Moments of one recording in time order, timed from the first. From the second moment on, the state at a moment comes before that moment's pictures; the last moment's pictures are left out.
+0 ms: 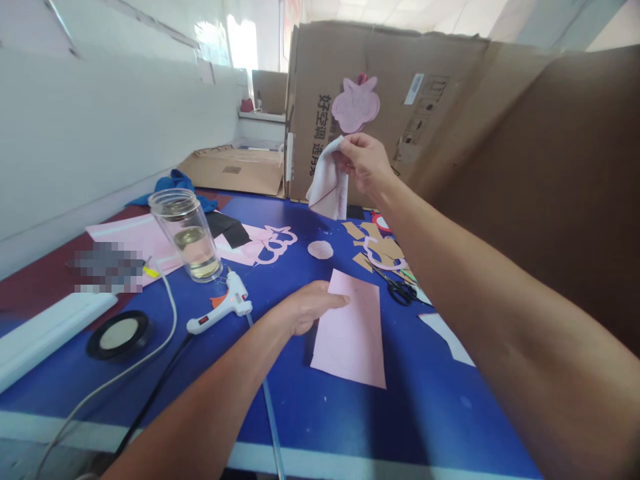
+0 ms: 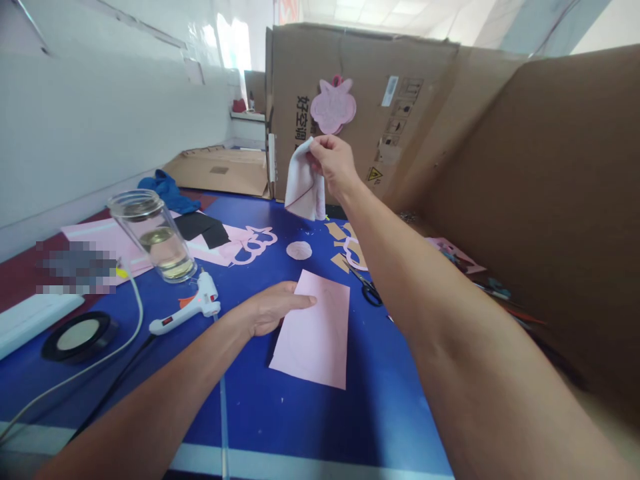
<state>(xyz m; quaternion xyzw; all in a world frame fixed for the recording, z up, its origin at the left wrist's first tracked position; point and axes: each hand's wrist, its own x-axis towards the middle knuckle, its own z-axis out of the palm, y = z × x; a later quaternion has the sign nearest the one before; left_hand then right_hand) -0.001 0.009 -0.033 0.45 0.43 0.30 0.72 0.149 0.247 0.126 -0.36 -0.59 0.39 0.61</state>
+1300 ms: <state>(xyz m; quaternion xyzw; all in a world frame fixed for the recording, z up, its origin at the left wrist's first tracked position) 0.002 0.010 -0.015 0.40 0.45 0.36 0.72 0.308 0.017 0.006 -0.69 -0.72 0.03 0.11</state>
